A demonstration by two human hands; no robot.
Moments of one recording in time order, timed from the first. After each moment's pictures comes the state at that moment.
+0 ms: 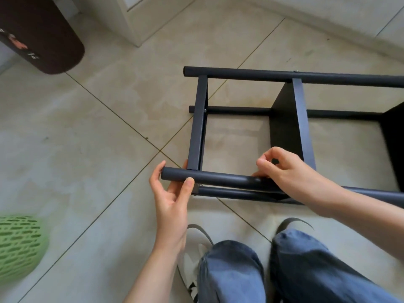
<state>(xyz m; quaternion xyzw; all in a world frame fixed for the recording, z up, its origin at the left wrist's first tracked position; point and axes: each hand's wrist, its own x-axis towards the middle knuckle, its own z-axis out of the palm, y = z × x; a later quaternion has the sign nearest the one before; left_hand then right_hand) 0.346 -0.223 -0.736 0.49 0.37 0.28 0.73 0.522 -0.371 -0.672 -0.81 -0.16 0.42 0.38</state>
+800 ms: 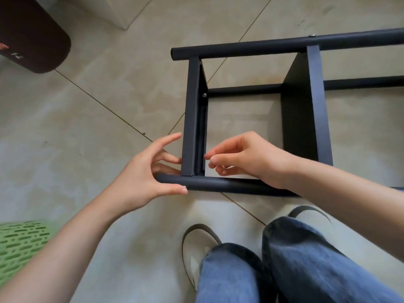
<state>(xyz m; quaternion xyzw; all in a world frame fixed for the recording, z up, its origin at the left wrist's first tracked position) 0.373 -0.120 -0.690 0.81 0.25 -0.10 0.52 0.532 -0.303 -0.707 -0.65 -0.14 0.55 0.51</state>
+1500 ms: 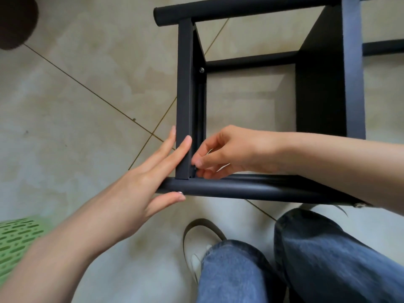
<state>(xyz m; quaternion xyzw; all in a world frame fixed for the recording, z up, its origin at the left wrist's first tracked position) 0.372 -0.127 -0.679 0.90 0.11 -0.23 0.34 0.541 -0.268 -0.744 -0.56 -0.16 0.70 0.42</state>
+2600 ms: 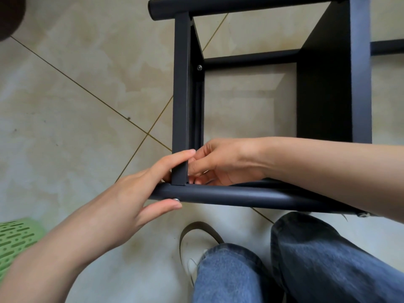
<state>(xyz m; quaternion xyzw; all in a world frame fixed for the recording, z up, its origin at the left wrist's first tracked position) 0.371 -0.125 -0.681 0.89 0.13 -0.24 0.37 0.530 -0.252 -0.758 -0.47 -0.08 0.78 0.40</state>
